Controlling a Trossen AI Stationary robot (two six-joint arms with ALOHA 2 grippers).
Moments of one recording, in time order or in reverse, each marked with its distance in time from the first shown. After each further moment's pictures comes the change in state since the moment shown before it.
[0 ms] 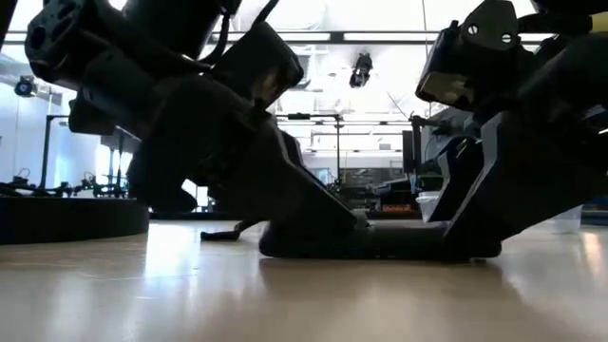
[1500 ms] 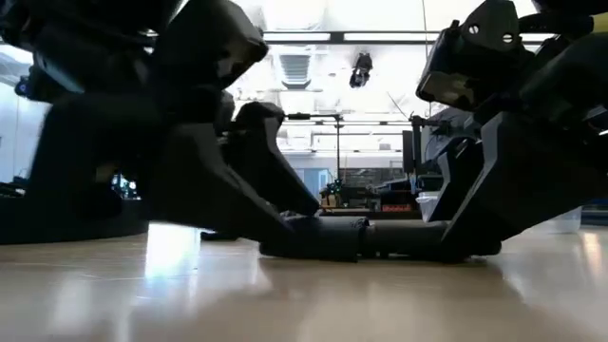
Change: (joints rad) left arm -0.065 -0.098 -0.025 -0.180 -0.036 0.217; right arm 0.001 0.002 -0.001 0.001 0.007 0.001
